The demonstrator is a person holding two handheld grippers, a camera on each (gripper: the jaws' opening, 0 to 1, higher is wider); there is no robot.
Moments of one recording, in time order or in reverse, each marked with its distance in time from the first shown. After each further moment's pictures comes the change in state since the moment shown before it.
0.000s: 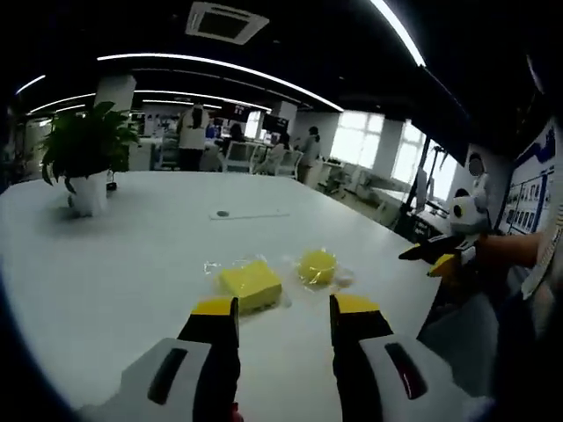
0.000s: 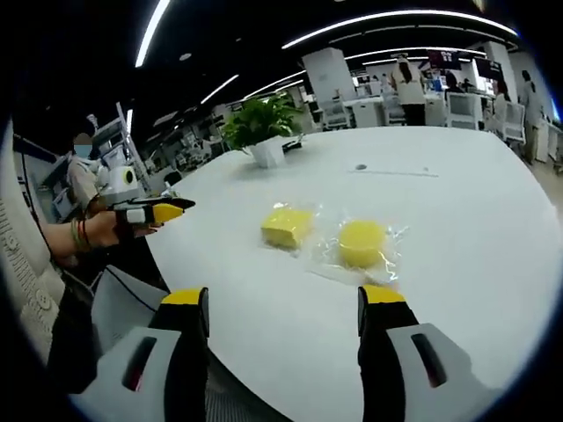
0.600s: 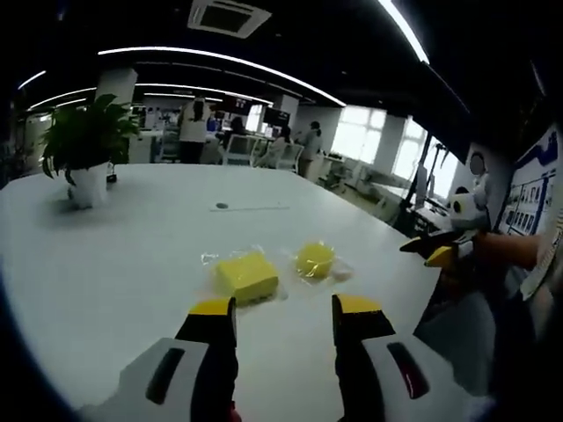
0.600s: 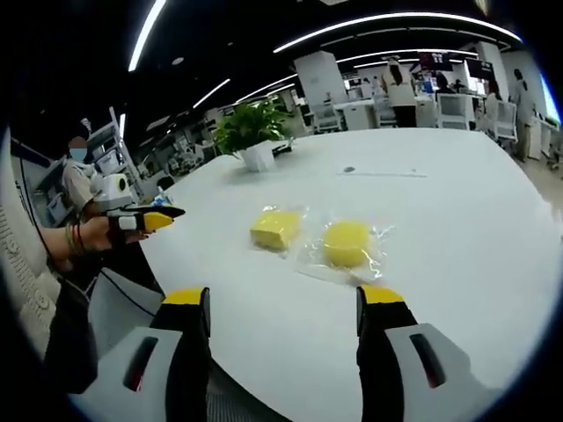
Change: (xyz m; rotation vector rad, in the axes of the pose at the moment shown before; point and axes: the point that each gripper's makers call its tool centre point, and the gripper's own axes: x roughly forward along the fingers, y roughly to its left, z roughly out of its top) left arm 0.008 0.001 -0.009 -0.027 0.037 -0.020; right arm -0.009 -0.013 0.000 0.018 -0.016 -0.033
